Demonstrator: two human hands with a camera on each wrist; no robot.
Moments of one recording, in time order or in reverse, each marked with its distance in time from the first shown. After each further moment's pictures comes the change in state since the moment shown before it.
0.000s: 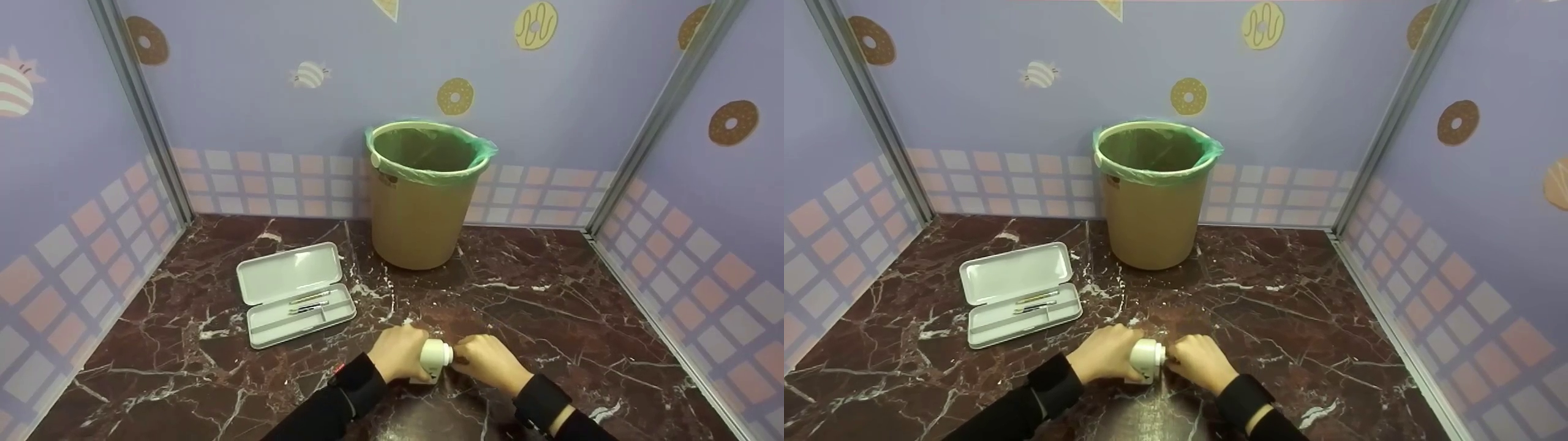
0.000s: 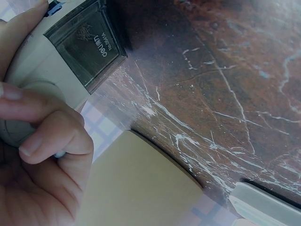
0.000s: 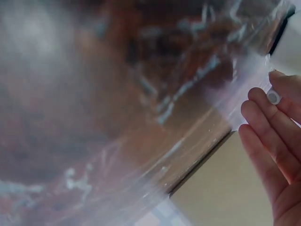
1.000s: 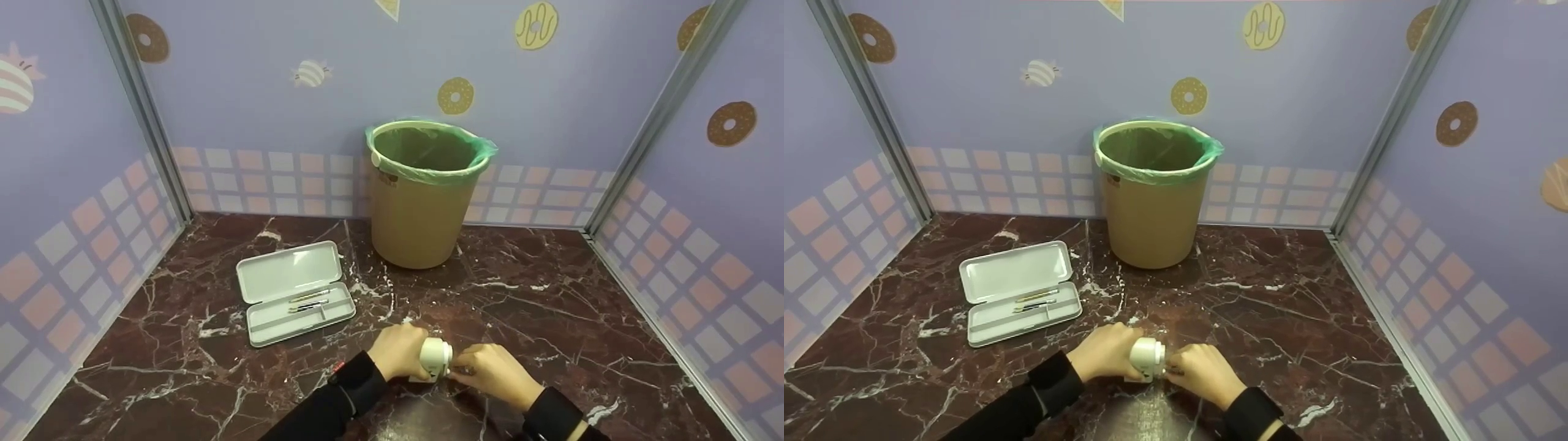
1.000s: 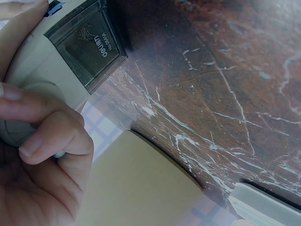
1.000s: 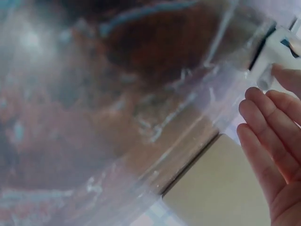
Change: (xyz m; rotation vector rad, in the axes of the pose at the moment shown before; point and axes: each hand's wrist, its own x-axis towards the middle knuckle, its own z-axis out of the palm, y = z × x) left_hand 0.000 -0.002 0.002 -0.012 0.020 0.010; right_hand -0.017 -0.013 -0.013 0.125 0.002 0.000
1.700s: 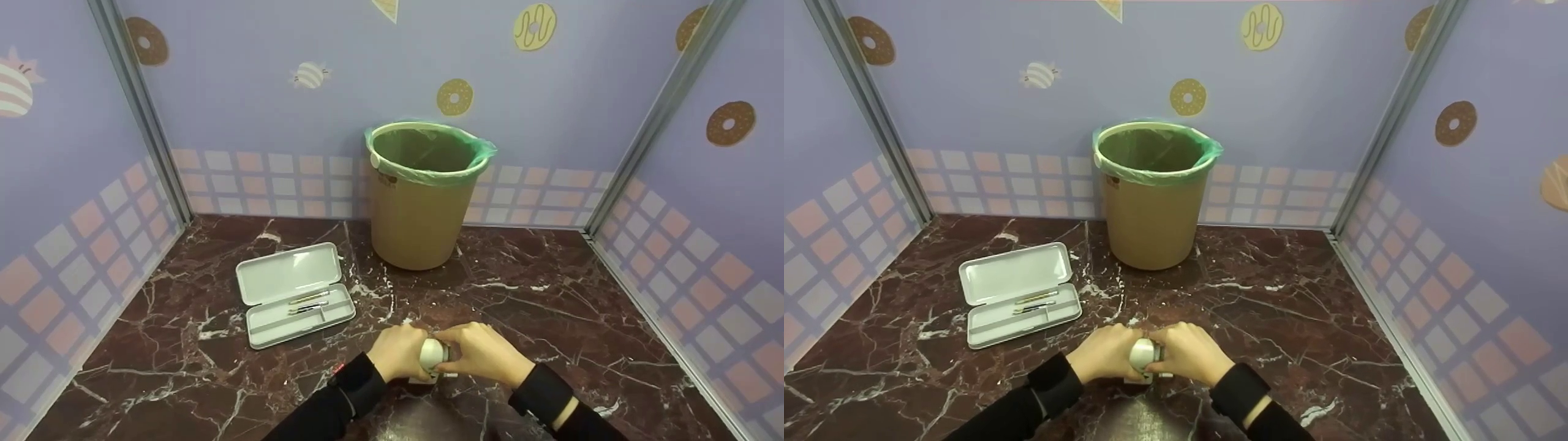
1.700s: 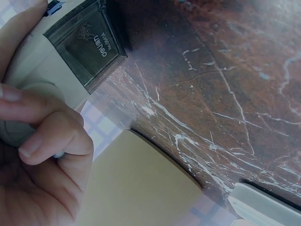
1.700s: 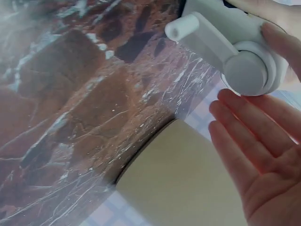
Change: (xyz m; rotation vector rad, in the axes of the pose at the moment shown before) left_hand 0.003 -0.001 0.000 -0.051 -0.024 0.001; right_hand 0.041 -0.009 -0.029 0.160 -0.141 0.106
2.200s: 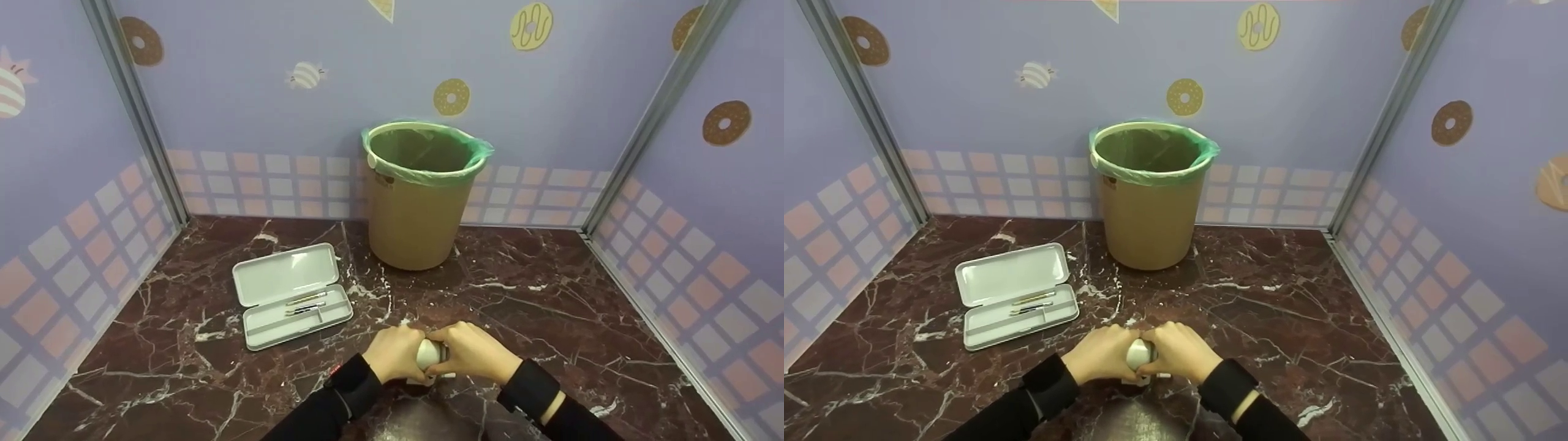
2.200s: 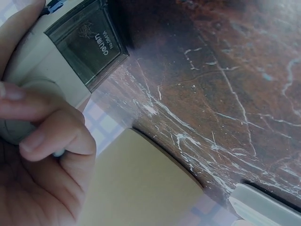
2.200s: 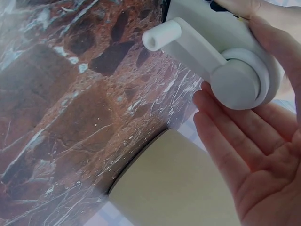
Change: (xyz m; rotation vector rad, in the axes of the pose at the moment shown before) left_hand -0.002 0.000 -0.001 0.009 -0.017 -0.016; right_hand 0.013 -0.005 0.002 0.030 -0.047 -0.013
